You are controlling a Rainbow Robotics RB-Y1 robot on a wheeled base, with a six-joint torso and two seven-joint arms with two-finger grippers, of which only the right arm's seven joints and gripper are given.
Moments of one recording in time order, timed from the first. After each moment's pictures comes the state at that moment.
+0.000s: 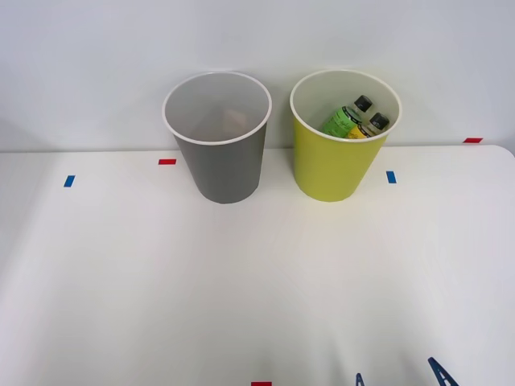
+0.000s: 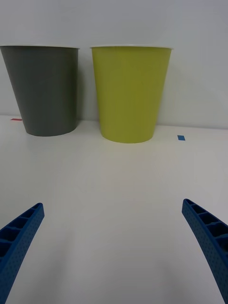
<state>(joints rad) 0.96 -0.27 0.35 -1.78 0.03 -0.86 1.59</state>
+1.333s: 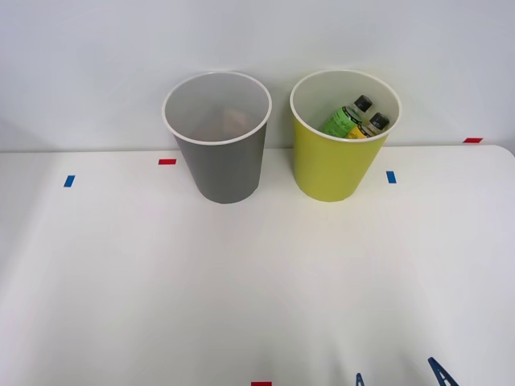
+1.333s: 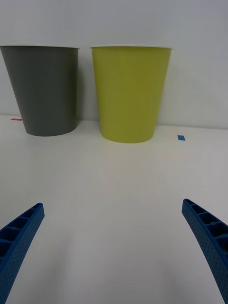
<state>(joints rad) 0.96 -0.27 0.35 -1.78 0.03 -0.86 1.59</state>
